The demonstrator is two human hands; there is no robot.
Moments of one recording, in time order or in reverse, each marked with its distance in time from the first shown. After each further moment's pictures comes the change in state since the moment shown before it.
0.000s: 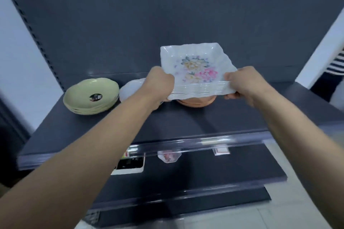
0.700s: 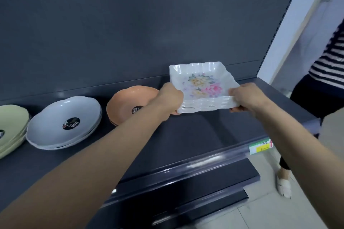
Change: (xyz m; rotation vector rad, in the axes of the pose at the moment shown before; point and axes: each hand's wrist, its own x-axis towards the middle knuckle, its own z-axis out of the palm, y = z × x) left_hand 0.107 0.024 0.229 0.018 -0.266 -0.126; right_hand 0.164 0.118 -0.129 -0.038 0.090 0.201
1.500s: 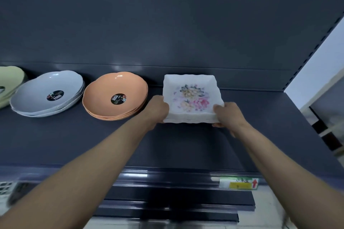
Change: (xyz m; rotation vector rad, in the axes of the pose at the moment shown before) left_hand 0.056 -0.023 0.090 -0.012 0.197 -0.201; right_hand 0.129 0.064 0.005 -0.045 -0.345 -0.045
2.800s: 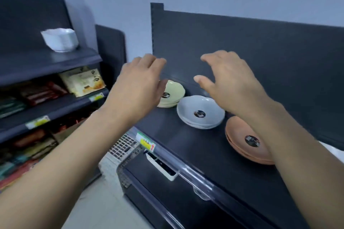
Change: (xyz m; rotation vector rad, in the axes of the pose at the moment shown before) left_hand -0.241 -0.065 -0.346 1.054 1.096 0.469; right_hand -0.273 -0.260 0.238 -0.836 -0.056 -1.487
